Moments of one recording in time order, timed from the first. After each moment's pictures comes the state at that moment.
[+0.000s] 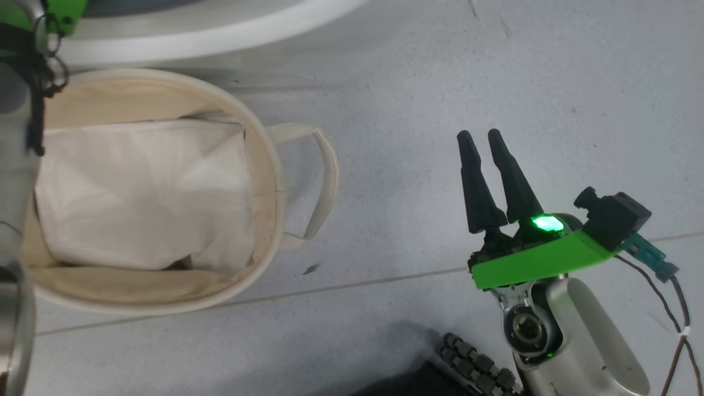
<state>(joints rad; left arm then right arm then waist) -1.49 0.27 -0.43 1.24 0.07 0.24 -0.07 -0.37 -0.04 0.30 0.10 0.68 0.12 -0.25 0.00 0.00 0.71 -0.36</state>
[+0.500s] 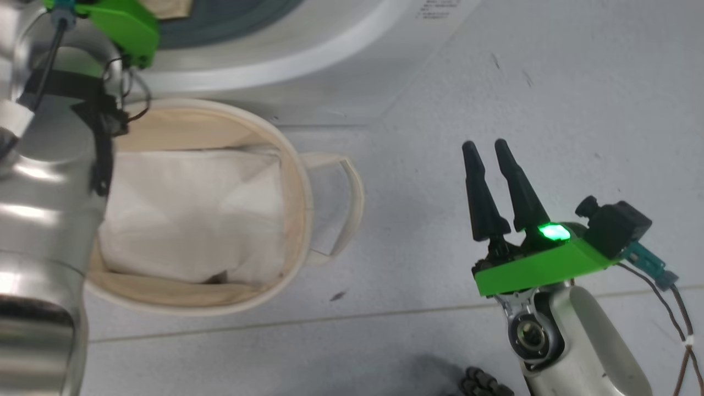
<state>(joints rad) -1.31 0.20 -0.36 1.04 -0.06 0.24 -0.25 -0.35 -0.04 0.28 0.11 0.62 0.12 -0.25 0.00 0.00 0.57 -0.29</state>
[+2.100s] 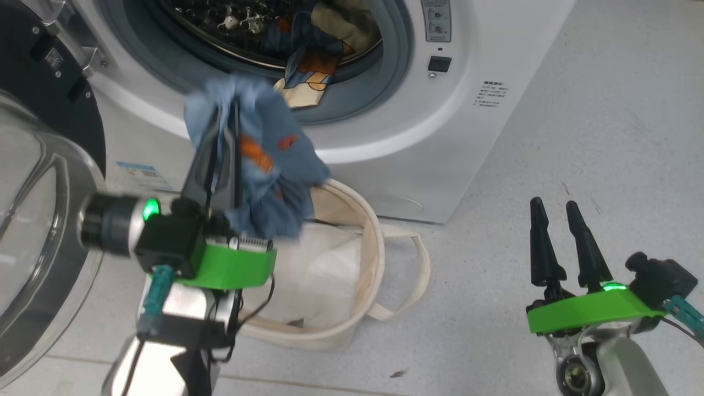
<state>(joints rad) -0.49 0.11 -0.28 0.02 -0.05 0.19 -0.26 -0.18 -0.05 0.05 0.17 0.47 0.12 -0.25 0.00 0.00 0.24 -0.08</state>
